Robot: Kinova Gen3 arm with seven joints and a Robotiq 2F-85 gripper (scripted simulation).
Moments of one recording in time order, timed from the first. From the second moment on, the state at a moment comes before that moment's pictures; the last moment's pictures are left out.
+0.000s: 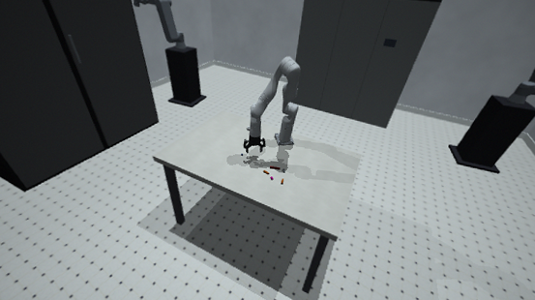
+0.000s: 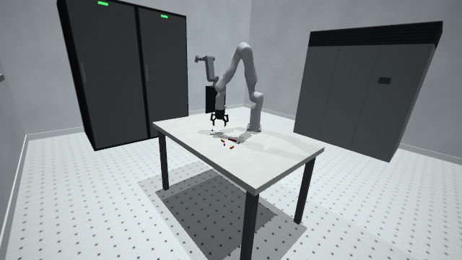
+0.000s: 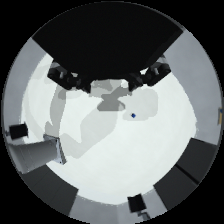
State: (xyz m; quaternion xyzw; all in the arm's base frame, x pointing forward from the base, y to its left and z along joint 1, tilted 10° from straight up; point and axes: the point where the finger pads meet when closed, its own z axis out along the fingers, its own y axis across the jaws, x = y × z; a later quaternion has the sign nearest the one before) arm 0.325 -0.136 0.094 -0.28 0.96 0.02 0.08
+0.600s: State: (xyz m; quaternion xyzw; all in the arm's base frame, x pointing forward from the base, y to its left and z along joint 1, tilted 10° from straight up) arm 0.331 -0.112 0.095 -0.15 0.99 0.04 0.07
